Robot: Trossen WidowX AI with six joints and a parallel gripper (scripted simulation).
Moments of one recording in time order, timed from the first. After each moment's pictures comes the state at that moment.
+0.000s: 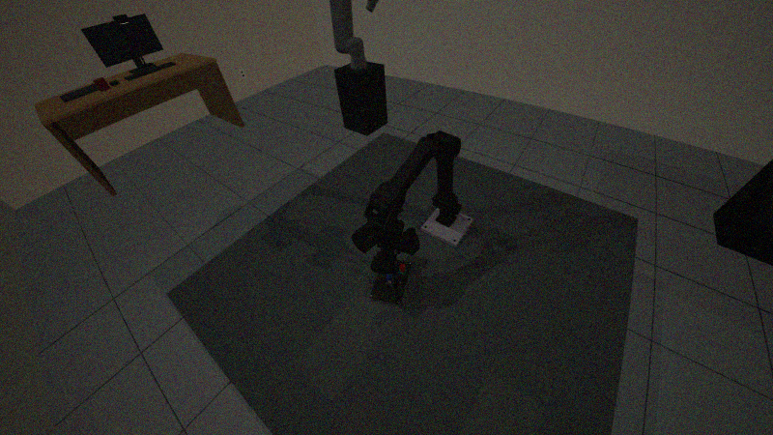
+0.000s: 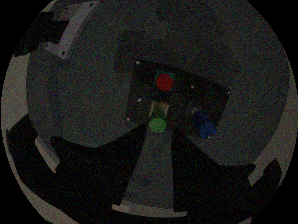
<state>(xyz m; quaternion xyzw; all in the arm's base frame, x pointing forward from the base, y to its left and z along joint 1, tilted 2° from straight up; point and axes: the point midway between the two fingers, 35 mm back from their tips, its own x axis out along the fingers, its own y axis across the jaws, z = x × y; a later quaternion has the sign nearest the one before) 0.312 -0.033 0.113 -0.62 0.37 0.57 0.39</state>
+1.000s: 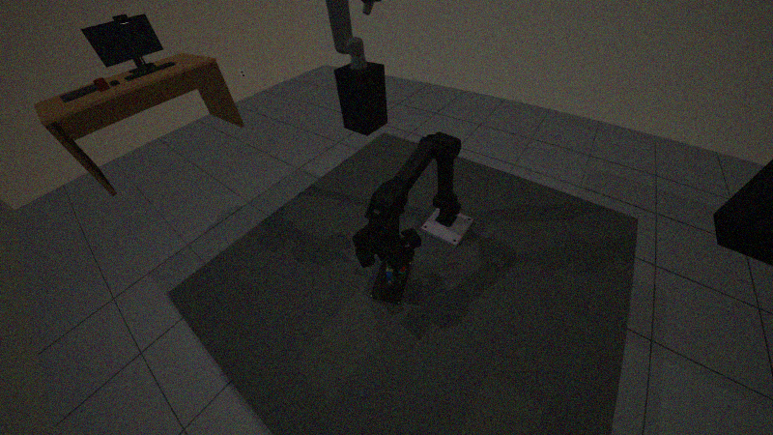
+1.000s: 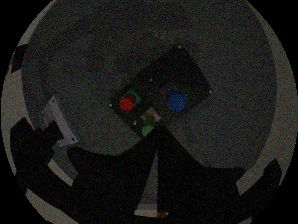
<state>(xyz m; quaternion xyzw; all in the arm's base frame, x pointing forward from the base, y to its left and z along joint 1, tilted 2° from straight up) 0.326 -0.021 0.128 -0.39 0.58 0.34 0.63</state>
